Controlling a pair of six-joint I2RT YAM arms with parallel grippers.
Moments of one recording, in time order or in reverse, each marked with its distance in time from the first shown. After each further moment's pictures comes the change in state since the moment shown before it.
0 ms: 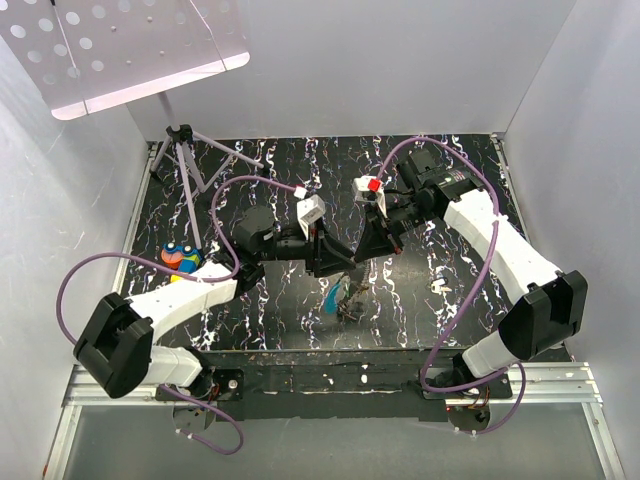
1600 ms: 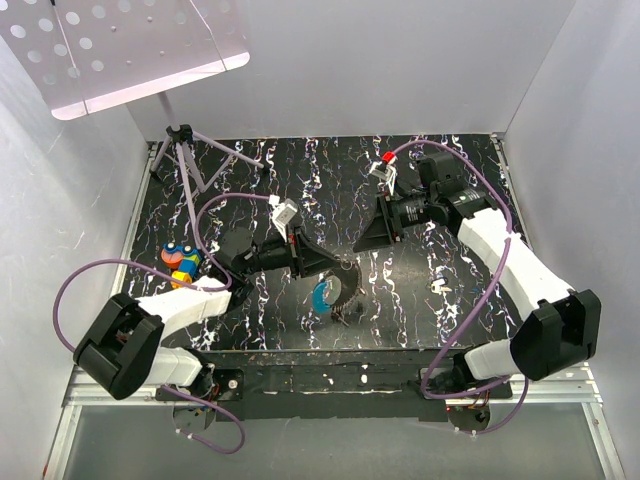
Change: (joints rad) left arm 0.088 0.003 -0.219 0.388 0.006 -0.351; right arm -0.080 -0.116 -0.211 0.484 -0.037 0.836
